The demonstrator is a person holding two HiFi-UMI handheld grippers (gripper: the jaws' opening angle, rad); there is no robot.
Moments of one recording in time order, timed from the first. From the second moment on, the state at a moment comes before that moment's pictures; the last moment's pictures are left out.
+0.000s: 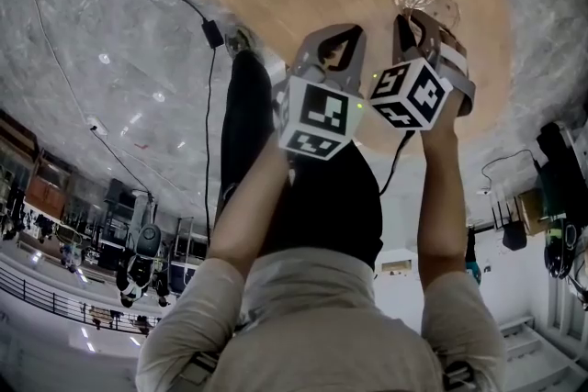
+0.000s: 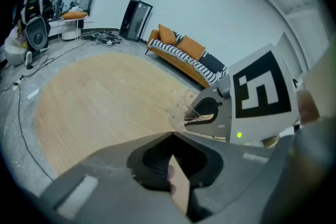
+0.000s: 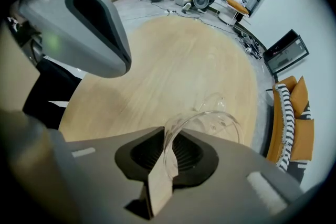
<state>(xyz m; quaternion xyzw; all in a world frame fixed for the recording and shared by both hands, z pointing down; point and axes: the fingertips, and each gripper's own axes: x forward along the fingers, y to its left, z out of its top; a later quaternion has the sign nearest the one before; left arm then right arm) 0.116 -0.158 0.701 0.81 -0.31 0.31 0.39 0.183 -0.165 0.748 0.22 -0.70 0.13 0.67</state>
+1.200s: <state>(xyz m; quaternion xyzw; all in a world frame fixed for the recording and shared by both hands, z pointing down) 0.061 -0.144 0.642 0.84 -0.28 0.32 0.34 0.119 -0.160 0.638 0.39 -0.76 0.15 0.50</state>
